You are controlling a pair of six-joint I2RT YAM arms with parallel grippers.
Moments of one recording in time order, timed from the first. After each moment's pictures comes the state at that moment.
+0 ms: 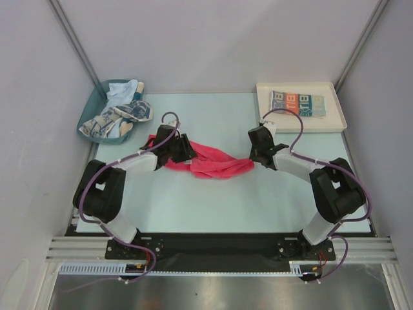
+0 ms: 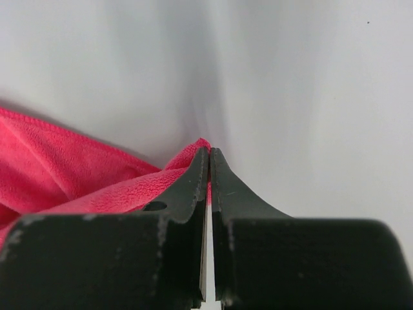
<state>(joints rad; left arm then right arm) -0.38 1.64 0.89 -0.01 0.18 -0.61 0.50 1.65 0.97 -0.17 0.36 0.55</state>
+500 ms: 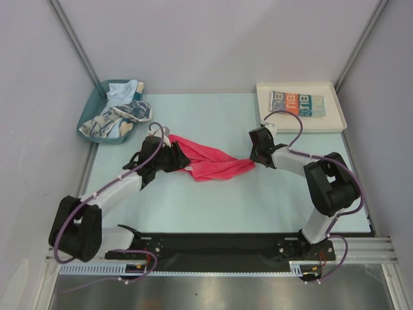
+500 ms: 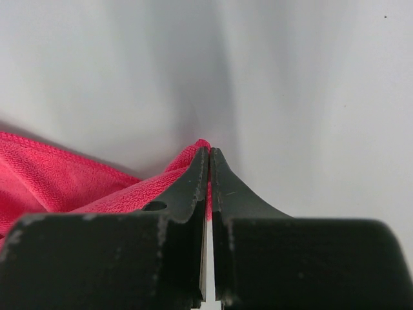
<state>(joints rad) -0.37 1.32 0.71 -0.04 0.19 -0.59 0.46 1.73 0.97 -0.13 0.32 0.57</state>
